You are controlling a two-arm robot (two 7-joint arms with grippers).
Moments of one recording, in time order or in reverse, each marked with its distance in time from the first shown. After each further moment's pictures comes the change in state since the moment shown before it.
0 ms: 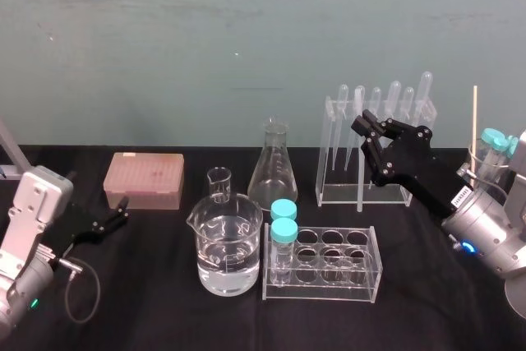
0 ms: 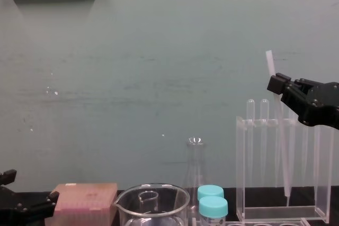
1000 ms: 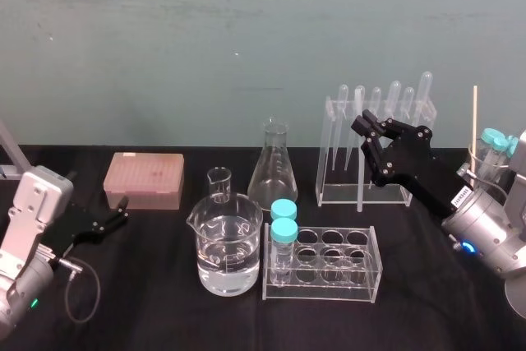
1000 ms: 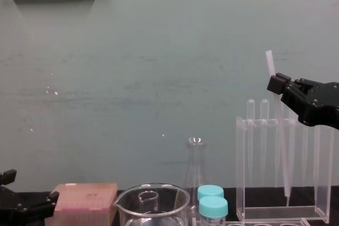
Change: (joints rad) left arm 0.000 0.000 0.000 0.000 0.000 0.000 0.000; right arm 0.000 0.000 0.000 0.000 0.000 0.000 0.000
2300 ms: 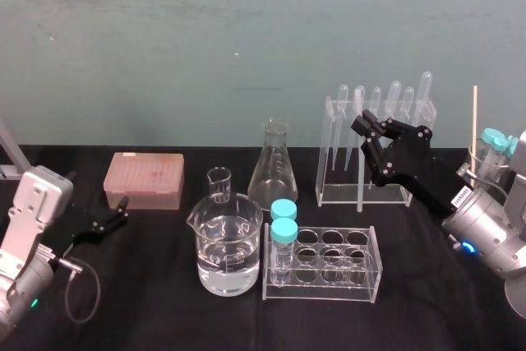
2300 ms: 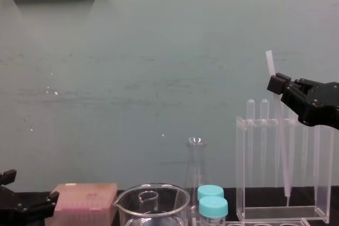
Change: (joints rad) left arm 0.000 0.000 0.000 0.000 0.000 0.000 0.000; right arm 0.000 0.000 0.000 0.000 0.000 0.000 0.000
